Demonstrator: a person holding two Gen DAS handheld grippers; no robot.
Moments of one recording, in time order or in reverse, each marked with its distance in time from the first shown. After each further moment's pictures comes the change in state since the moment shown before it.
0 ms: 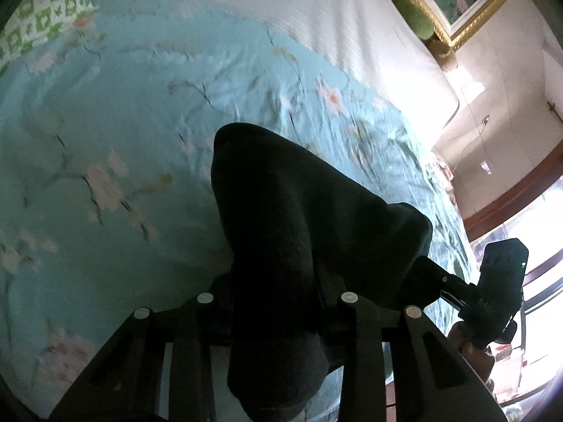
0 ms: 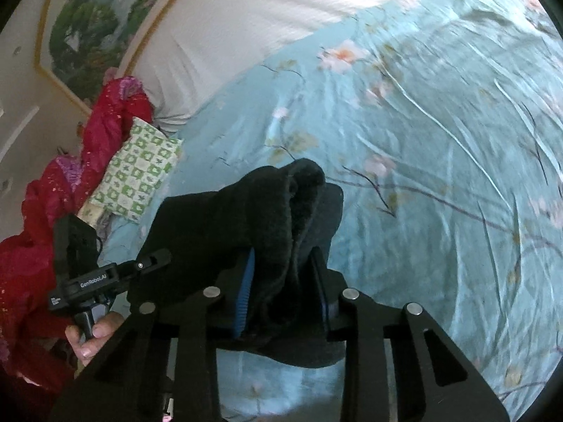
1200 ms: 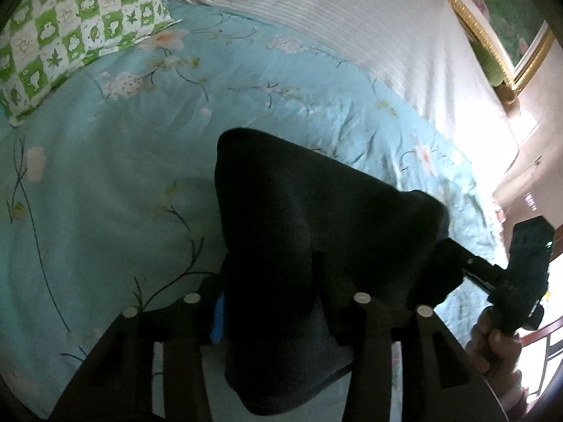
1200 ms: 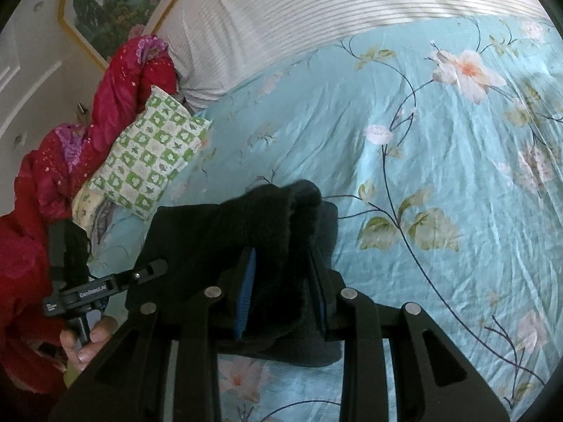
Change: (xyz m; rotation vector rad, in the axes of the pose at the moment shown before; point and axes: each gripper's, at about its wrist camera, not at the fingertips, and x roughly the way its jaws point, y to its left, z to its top) left arm -0.006 0.107 0.061 -0.100 -0.079 0.231; right arm 0.144 0.059 0.078 -0.166 0.110 0.063
